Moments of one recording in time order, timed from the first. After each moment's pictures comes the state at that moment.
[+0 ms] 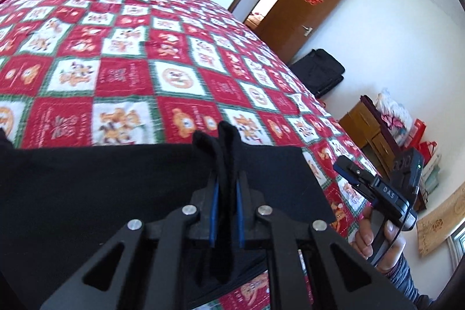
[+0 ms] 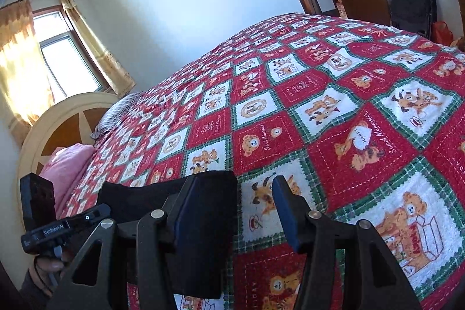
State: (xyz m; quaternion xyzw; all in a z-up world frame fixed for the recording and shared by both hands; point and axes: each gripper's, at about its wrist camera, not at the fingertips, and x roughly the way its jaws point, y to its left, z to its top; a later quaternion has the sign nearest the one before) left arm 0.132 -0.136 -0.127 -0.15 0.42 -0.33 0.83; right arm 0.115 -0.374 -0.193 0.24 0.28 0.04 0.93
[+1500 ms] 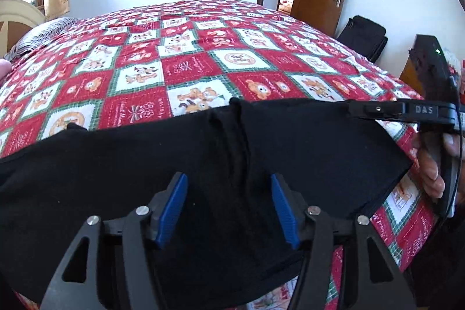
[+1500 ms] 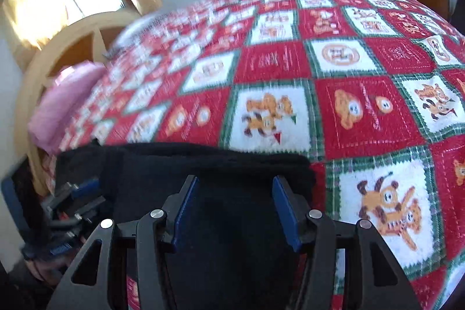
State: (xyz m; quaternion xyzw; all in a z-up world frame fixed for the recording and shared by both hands) left arm 0.102 -0.112 -0.161 0.02 0.39 -0.22 0.89; right arm 0.199 -0.293 -0.217 0.15 0.42 0.14 0.89
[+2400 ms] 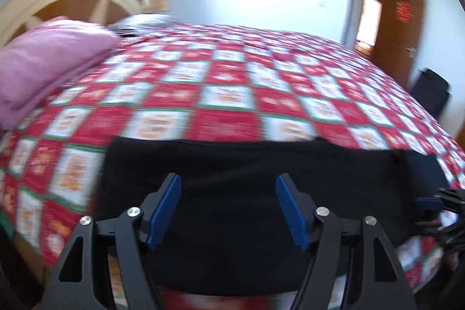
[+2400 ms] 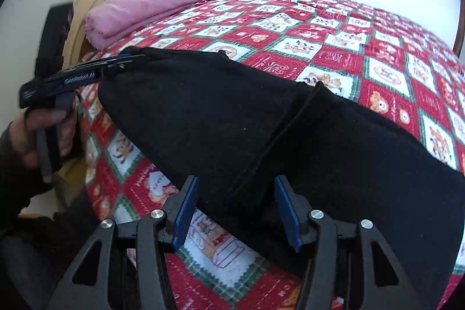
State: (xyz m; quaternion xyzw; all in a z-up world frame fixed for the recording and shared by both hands) left arm 0.089 0.112 -0.131 -0.03 0.34 0.00 0.94; right arm 0.133 -0.101 -0.219 -0.05 0.40 0.30 0.86
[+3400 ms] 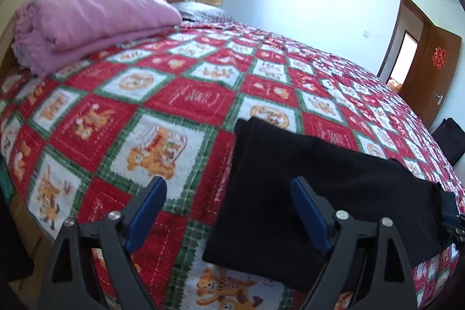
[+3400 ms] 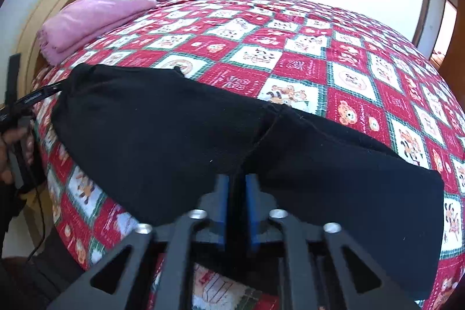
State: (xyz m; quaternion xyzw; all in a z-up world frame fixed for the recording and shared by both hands) left arm 0.088 0.222 -0.172 -0.13 0.33 0.06 0.93; right arm 0.149 -0.079 -0.214 -0.07 0.40 0.19 0.89
